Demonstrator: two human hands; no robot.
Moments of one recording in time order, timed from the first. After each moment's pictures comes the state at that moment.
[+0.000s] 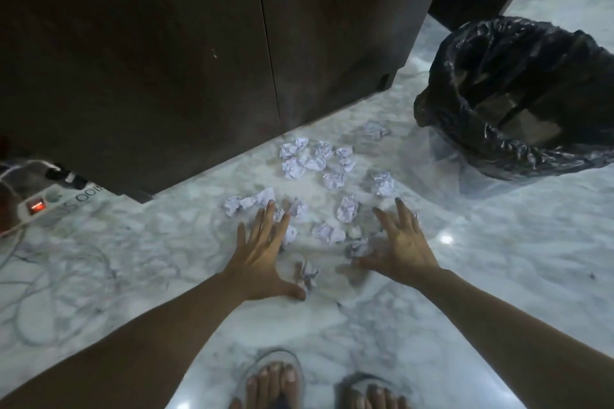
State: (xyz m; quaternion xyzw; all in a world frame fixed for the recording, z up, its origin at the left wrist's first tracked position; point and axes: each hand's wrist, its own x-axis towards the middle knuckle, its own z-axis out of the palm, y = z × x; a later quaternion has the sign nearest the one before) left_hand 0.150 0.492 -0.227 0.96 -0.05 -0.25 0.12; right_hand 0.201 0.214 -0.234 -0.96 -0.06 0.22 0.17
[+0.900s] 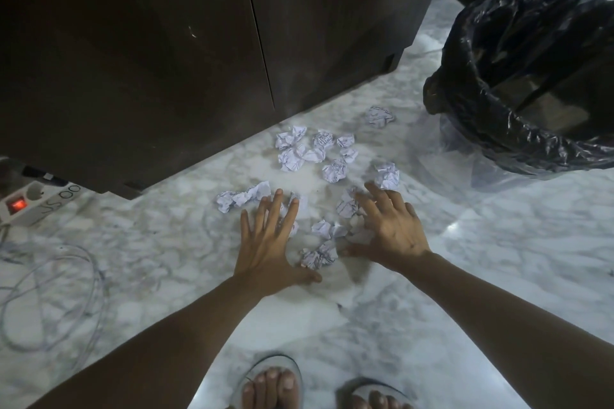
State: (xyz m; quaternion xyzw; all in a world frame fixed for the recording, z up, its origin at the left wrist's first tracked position) left_hand 0.159 0.472 -0.259 0.98 -0.02 -0.14 0.12; right_hand 0.221 0.235 -0.250 -0.97 -0.20 0.05 0.11
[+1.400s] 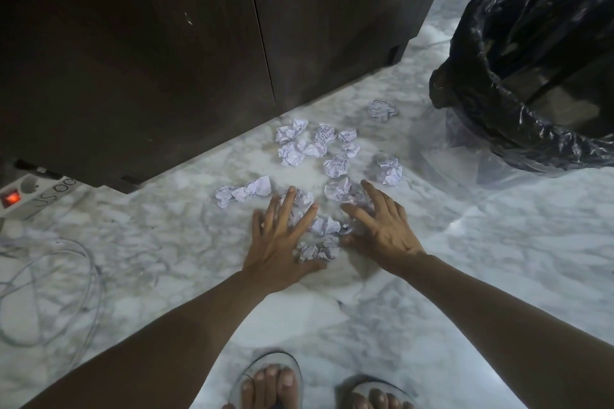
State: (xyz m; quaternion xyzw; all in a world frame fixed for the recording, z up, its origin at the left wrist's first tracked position) left_hand 0.160 0.464 -0.277 0.98 -0.08 -0.09 0.14; right_hand 0.221 0.237 -0.268 -0.95 -0.22 0.15 0.14
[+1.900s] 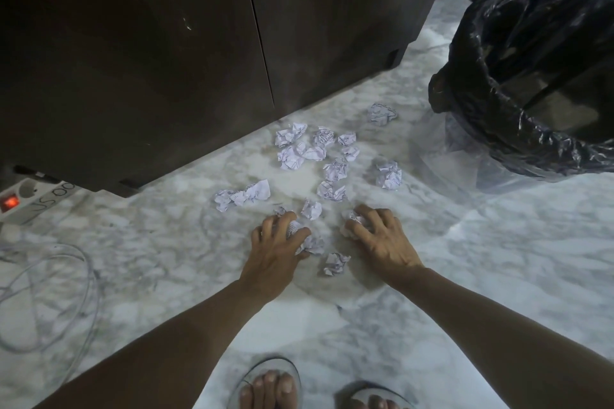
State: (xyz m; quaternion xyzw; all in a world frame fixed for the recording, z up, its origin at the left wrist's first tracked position) left_hand 0.154 0.465 -0.291 0.99 -0.09 -0.02 0.11; right_hand 0.207 0.232 -0.297 -0.94 -0.30 -0.02 0.15
